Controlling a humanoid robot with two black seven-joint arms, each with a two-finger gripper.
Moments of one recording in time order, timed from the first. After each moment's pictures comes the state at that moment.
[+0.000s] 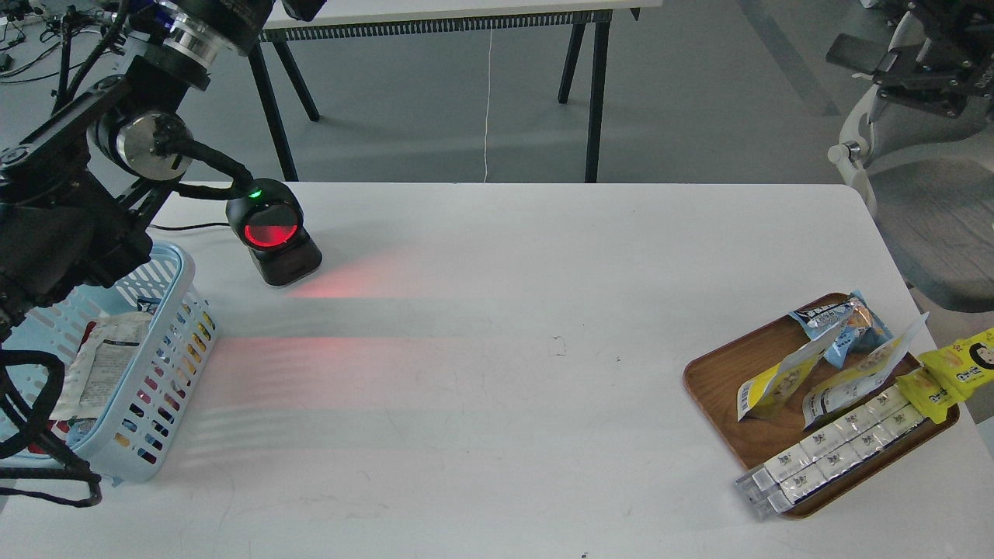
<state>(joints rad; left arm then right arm) -1.09 0.39 -0.63 -0.76 0.14 -0.49 -0.49 1.27 -1.24 0.21 1.49 -0.70 0.49 0.49</state>
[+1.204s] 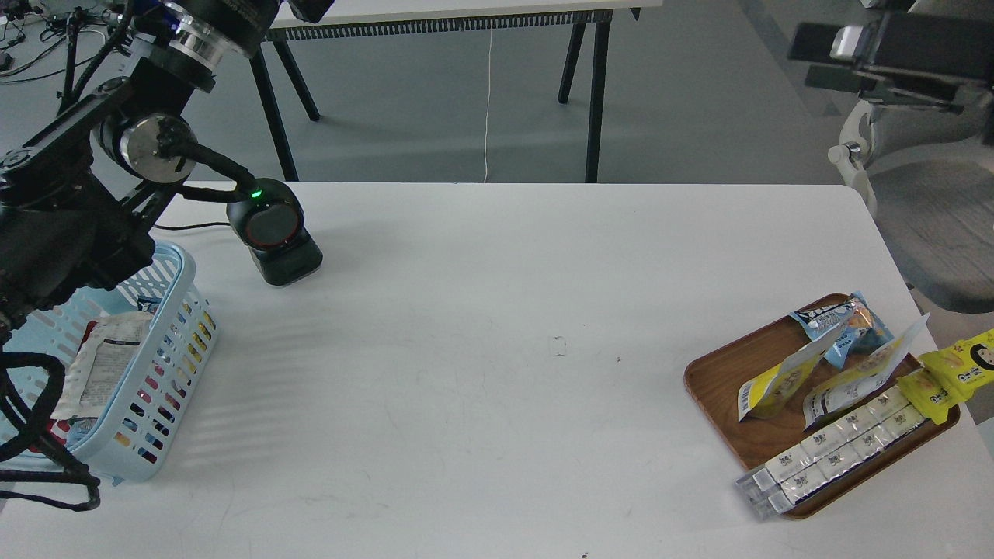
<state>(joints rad) -1.08 0.40 -0.63 -0.79 0.14 -0.49 -0.49 1.37 -1.34 0.19 1.66 -1.08 0.49 0.49</state>
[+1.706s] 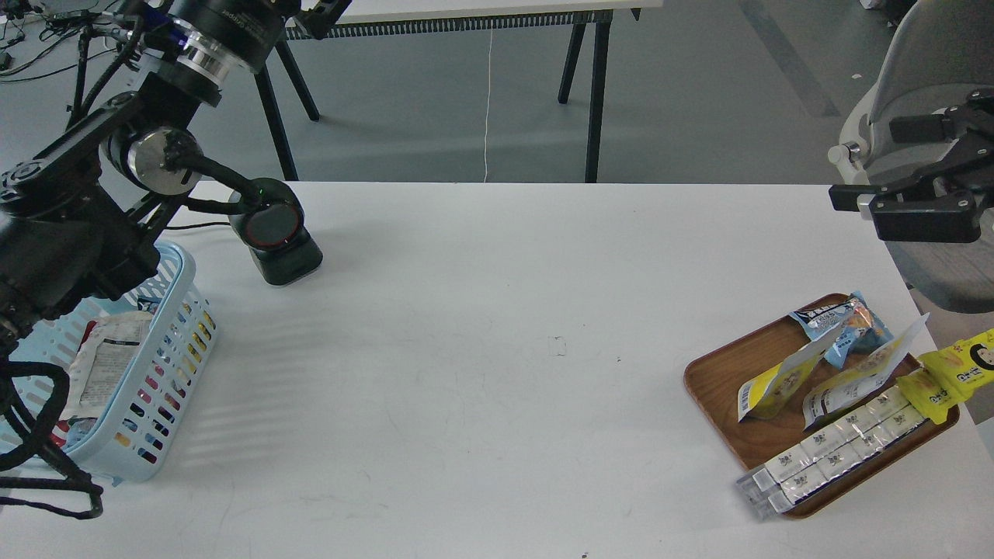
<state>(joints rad) -1.06 0.38 -0.62 -0.79 0.14 -0.49 -0.49 1.38 -1.41 0.18 1.73 -1.90 0.49 0.49</state>
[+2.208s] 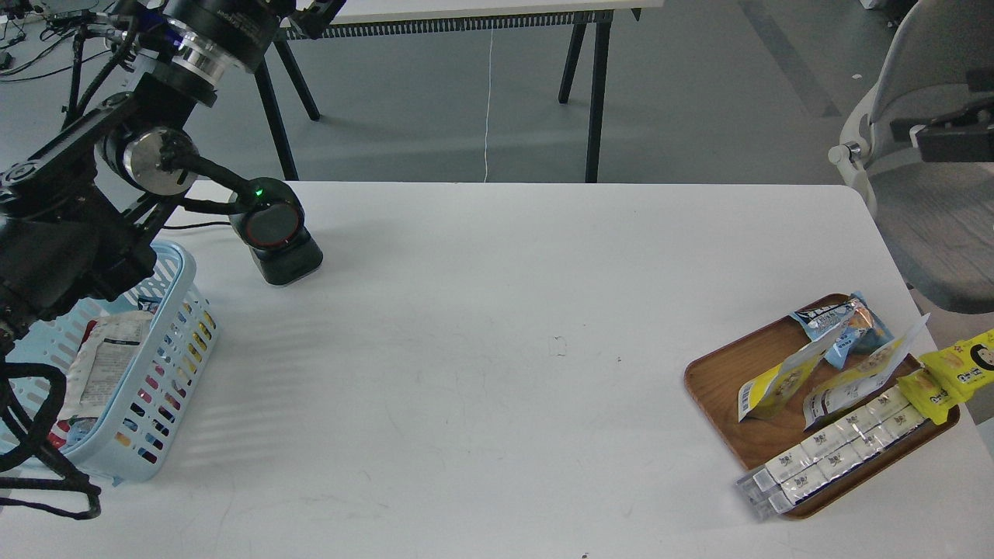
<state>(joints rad) -1.06 0.38 -0.63 -0.80 0.14 -0.49 -0.49 1.36 -1.13 0.29 1.05 -1.89 0.49 0.49</state>
